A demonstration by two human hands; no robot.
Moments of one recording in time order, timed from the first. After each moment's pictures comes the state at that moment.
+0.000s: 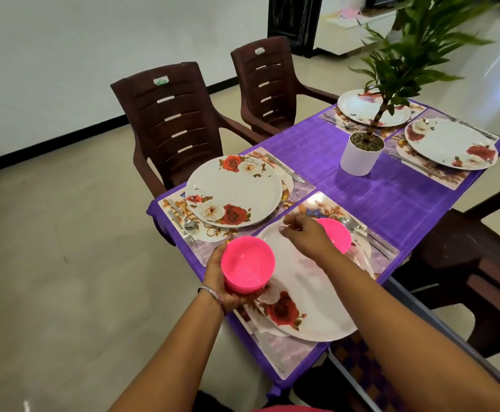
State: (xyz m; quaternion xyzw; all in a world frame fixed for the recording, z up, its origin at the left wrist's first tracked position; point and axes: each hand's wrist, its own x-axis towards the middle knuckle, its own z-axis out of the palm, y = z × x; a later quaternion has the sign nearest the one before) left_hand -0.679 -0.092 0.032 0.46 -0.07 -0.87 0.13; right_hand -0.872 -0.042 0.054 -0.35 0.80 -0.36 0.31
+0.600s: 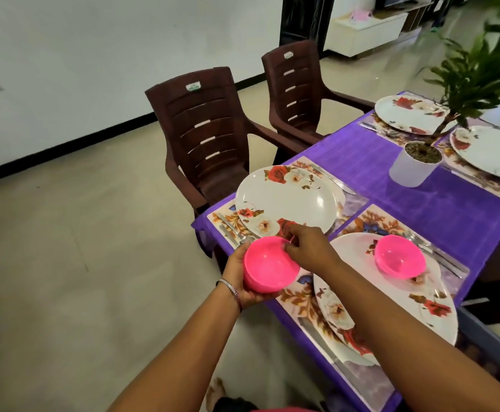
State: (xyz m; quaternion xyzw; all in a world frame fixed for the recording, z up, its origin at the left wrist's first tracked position) left_hand -0.602 -0.214 0.043 0.47 -0.13 -0.87 0.07; right_hand -0.754 -0.156 0.069 -0.50 0.81 -0.24 0.20
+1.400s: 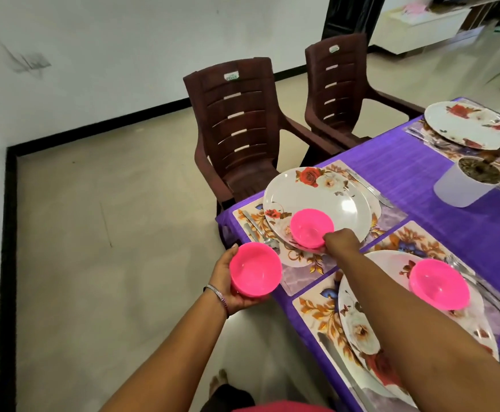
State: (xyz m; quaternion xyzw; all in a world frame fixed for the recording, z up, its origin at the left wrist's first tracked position) left_hand -0.554 -0.249 0.023 0.47 -0.06 -0.87 0.14; right_hand -0.804 -0.219 0.004 -0.16 0.89 -0.30 0.30
